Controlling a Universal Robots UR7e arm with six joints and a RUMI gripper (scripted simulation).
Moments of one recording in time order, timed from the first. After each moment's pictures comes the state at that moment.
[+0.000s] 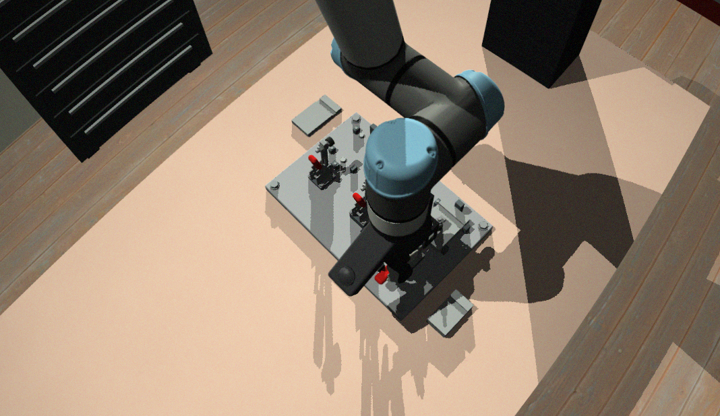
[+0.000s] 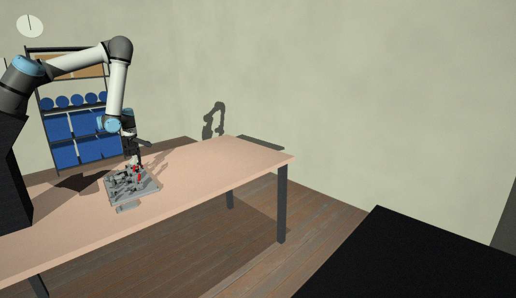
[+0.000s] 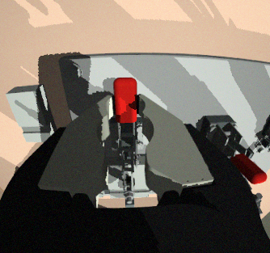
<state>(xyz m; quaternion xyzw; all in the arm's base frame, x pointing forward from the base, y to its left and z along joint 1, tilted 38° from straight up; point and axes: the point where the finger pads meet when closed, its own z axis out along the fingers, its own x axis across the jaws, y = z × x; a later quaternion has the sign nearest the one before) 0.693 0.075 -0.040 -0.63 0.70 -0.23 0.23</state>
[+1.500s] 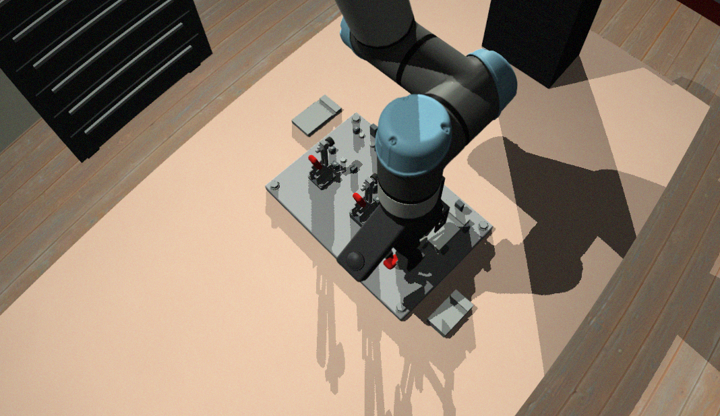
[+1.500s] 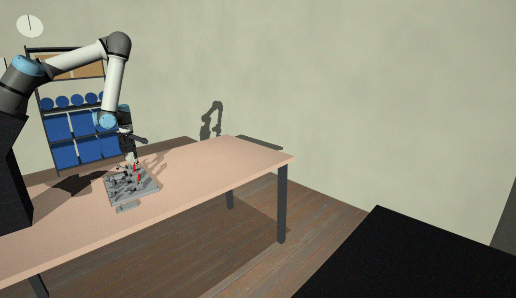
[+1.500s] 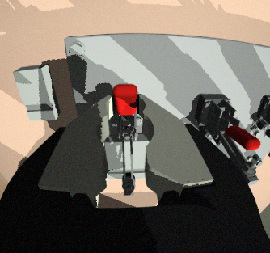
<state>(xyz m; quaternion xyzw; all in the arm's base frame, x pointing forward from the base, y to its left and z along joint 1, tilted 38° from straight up) 0.665 0.077 -0.032 -0.63 0.70 -0.23 0.23</state>
